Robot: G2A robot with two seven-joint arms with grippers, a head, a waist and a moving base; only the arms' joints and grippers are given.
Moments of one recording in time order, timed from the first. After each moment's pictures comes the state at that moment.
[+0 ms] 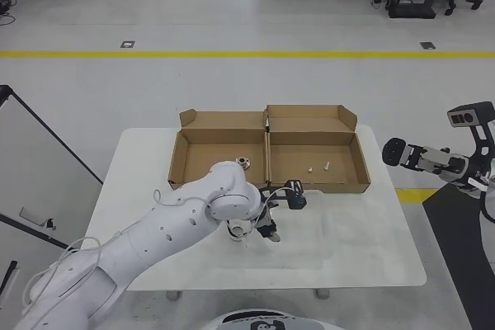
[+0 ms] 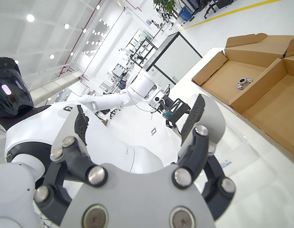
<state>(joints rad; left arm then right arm) 0.82 -1.25 -0.52 -1.63 0.70 -0.42 -1.30 -1.42 -0.87 1.80 -1.55 0.76 -0.39 1.43</state>
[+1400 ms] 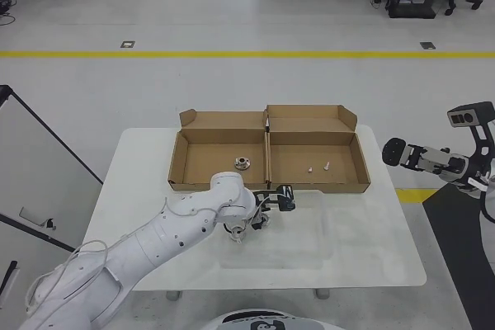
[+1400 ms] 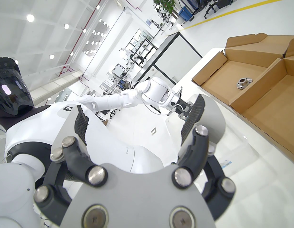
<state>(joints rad) 0.84 -1.26 -0.46 -1.47 1.00 -0.53 -1.10 -1.42 -0.87 1.80 -1.55 0.76 -0.39 1.43</state>
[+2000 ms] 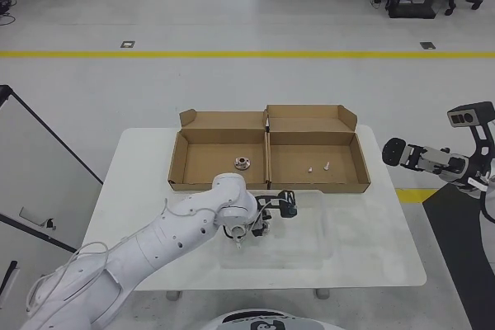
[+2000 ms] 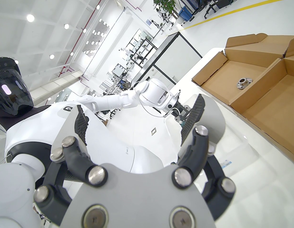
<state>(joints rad) 0.85 -1.26 -0.47 -1.50 0.91 -0.53 -1.19 -1.42 -0.87 1.80 -1.55 0.76 -0.39 1.43</state>
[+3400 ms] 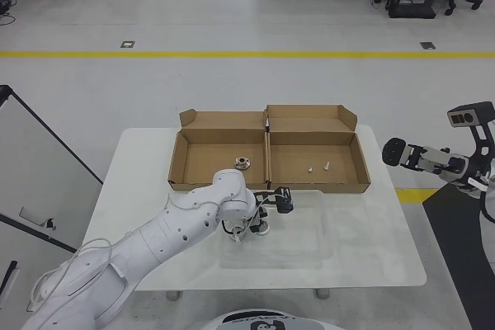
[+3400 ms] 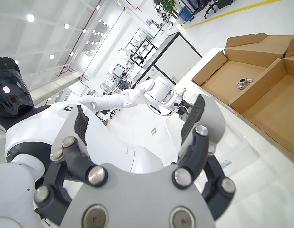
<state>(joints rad) 0.82 -1.29 -0.46 -1.40 0.90 -0.54 -1.19 -1.42 -0.87 1.80 -1.55 0.76 -0.39 1.43</state>
